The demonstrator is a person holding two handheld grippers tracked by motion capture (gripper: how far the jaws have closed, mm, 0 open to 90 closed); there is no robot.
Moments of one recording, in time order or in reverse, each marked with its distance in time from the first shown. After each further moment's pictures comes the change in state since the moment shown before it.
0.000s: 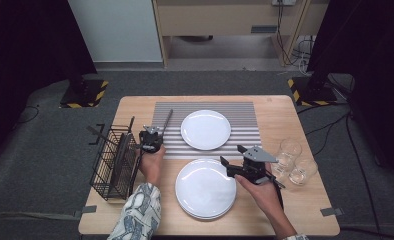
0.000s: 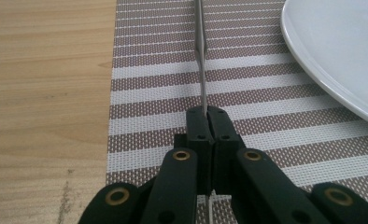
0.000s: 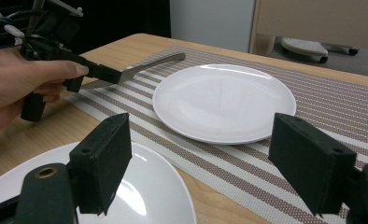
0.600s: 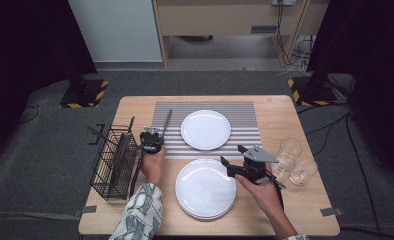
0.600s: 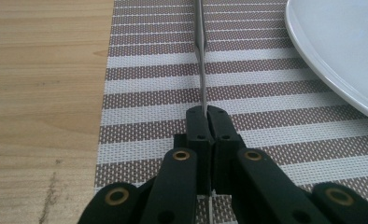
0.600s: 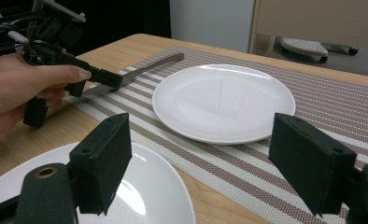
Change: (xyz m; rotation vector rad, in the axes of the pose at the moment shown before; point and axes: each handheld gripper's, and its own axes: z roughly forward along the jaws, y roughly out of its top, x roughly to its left) left arm -0.004 -0.004 0.004 0.011 0.006 -0.033; right arm -0.001 0.000 -0.001 -0.002 0.000 -0.001
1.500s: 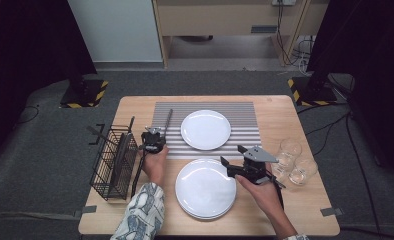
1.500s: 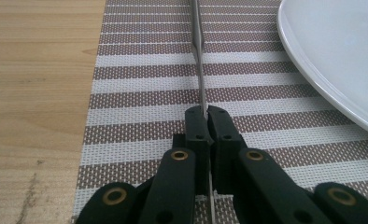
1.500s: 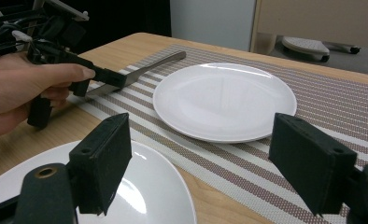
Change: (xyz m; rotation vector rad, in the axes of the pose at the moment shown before) left arm -0.005 0.001 0.002 -0.002 -0.014 -0.027; right arm 0.000 -0.001 0.000 0.005 0.004 0.003
